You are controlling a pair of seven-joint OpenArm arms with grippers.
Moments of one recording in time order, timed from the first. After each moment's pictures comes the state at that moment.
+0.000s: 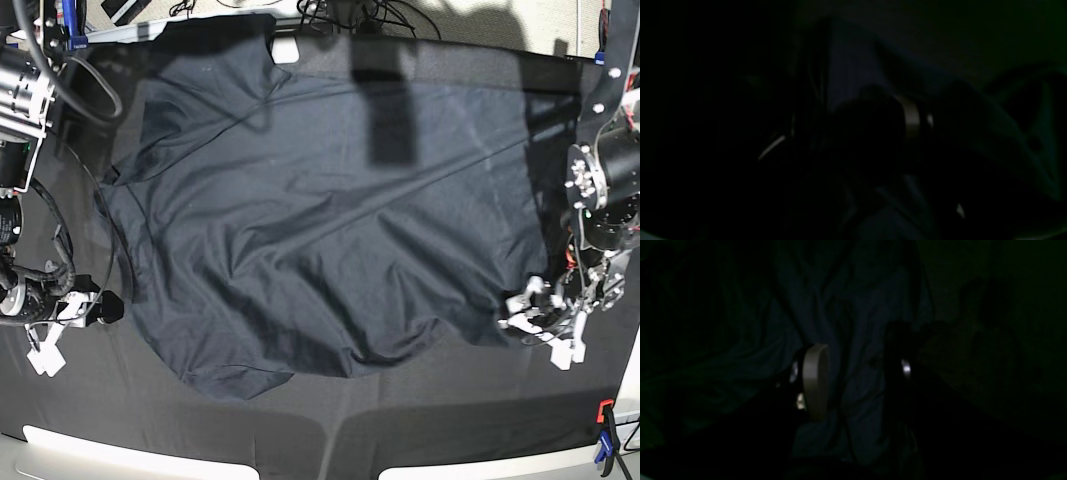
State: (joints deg) left arm -46.0 -16.2 -13.2 10.6 -10.5 -28.5 21.0; right arm 28.2 33.3 12.1 61.4 47.8 37.6 -72.0
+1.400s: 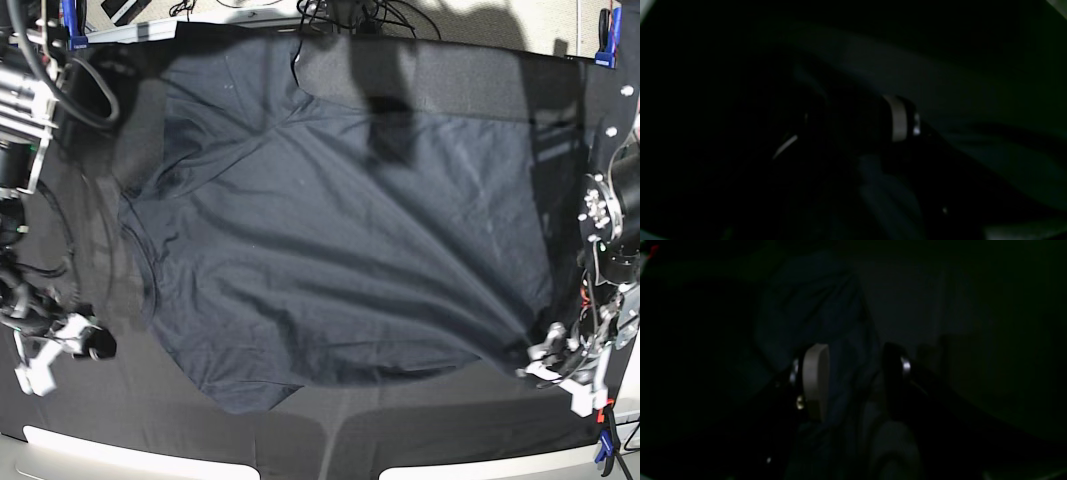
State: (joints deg) left arm -52.4 -17.4 -13.2 11.8 -6.1 -24.0 11.2; right arm 28.9 30.7 12.1 61.3 33.2 37.5 -49.1
